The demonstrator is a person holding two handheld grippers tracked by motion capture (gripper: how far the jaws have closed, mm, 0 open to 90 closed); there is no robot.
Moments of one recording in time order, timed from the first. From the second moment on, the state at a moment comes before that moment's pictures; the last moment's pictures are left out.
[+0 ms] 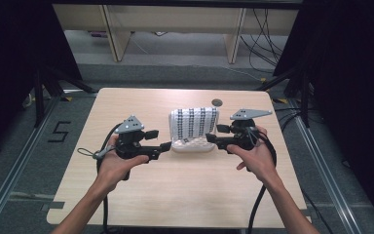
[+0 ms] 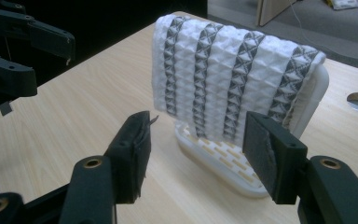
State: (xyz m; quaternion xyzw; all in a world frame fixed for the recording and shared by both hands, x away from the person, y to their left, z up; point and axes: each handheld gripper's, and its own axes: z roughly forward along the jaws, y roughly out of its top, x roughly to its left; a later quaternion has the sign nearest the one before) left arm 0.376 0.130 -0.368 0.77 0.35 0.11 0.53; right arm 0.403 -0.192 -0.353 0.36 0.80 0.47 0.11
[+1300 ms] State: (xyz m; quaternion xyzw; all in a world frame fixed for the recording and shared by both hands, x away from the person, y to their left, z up) left arm 0.349 0.143 -0.404 0.79 0.32 0.12 0.51; right arm 0.371 -0.199 -0.381 0.35 0.80 0.48 0.10
